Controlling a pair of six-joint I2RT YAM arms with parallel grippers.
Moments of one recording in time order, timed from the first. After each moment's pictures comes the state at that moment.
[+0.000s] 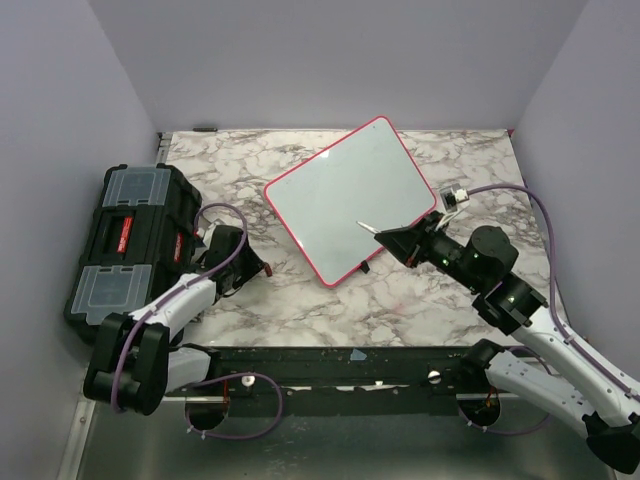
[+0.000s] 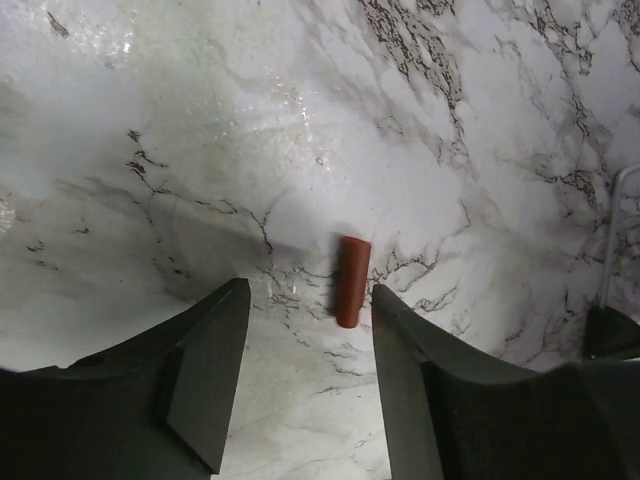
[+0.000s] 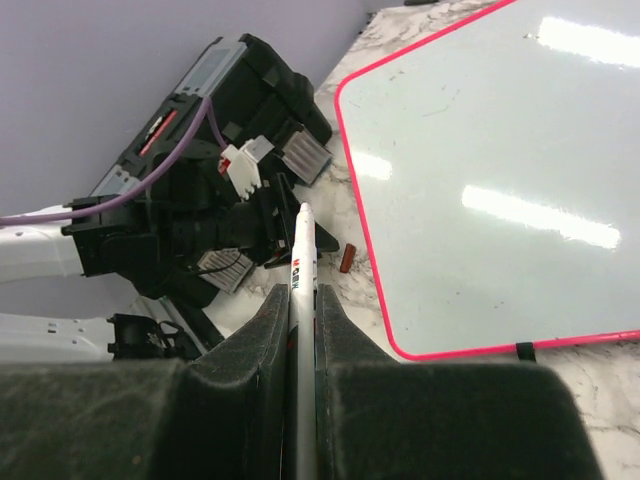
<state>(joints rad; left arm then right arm) -0.26 1.20 0.49 -0.15 -0.06 -0.88 0.68 0.74 0.73 -0.03 -0.14 0.54</state>
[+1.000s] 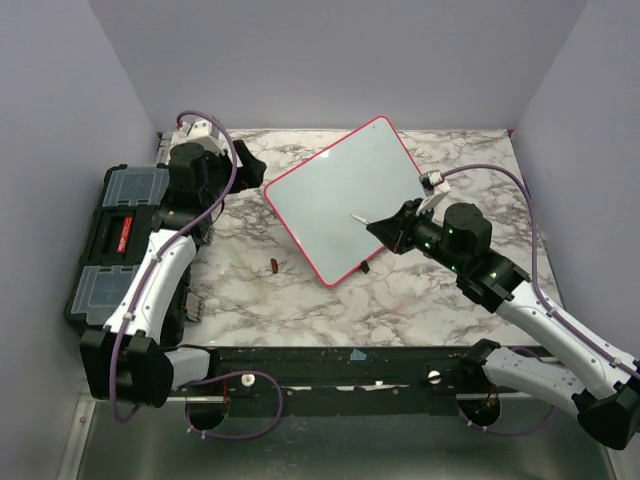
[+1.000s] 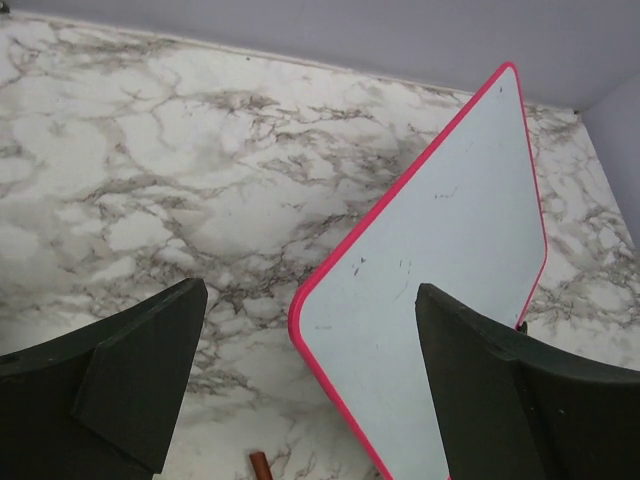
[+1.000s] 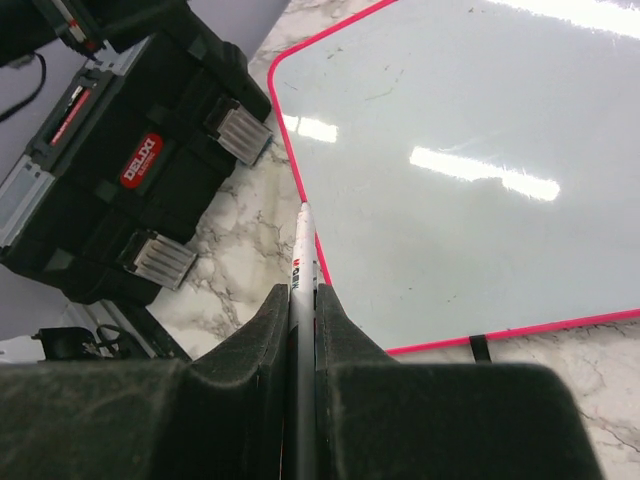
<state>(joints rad) -0.17 1.18 1.04 -0.14 0.11 -0.39 0.68 0.92 0.85 -0.12 -0.08 0.47</state>
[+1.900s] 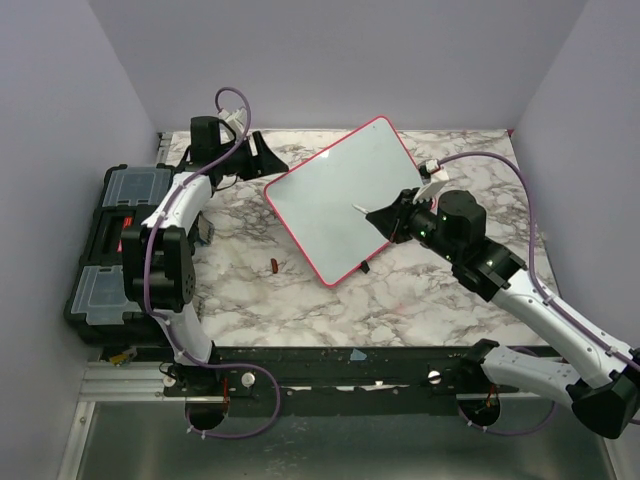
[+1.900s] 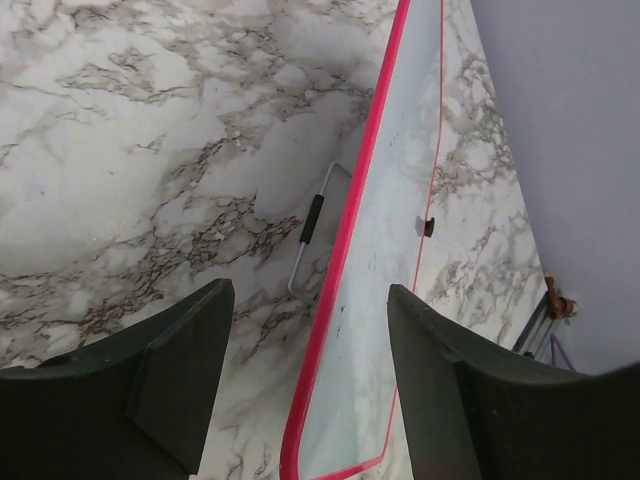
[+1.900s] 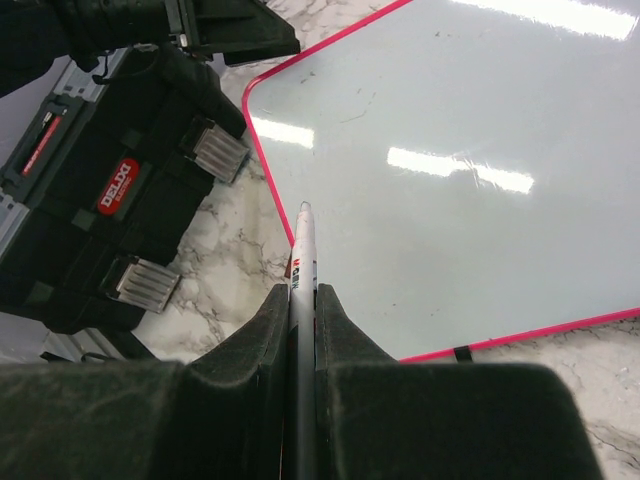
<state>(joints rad) -0.05 1.78 1.43 -0.19 0.77 -0.40 0.68 1.00 0.96 -0.18 -0.01 0.47</state>
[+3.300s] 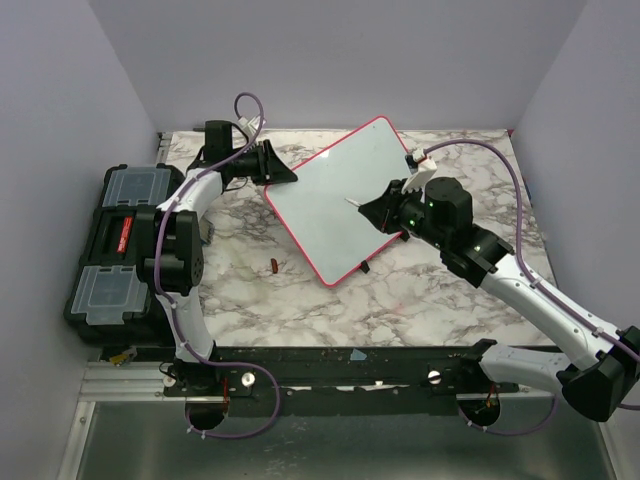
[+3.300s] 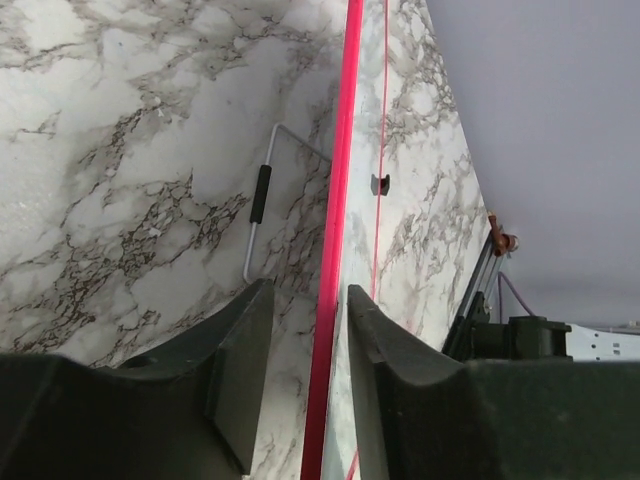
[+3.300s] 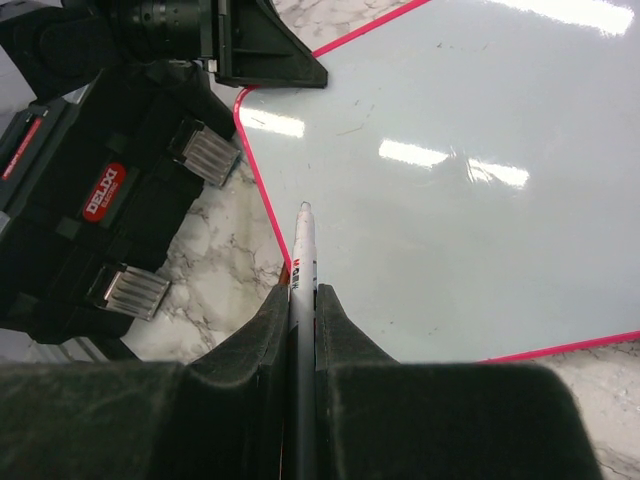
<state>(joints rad) -0.07 1.94 1.49 -0.15 0.99 -0.42 0.68 1.12 1.04 -0.18 -0.01 0.45</state>
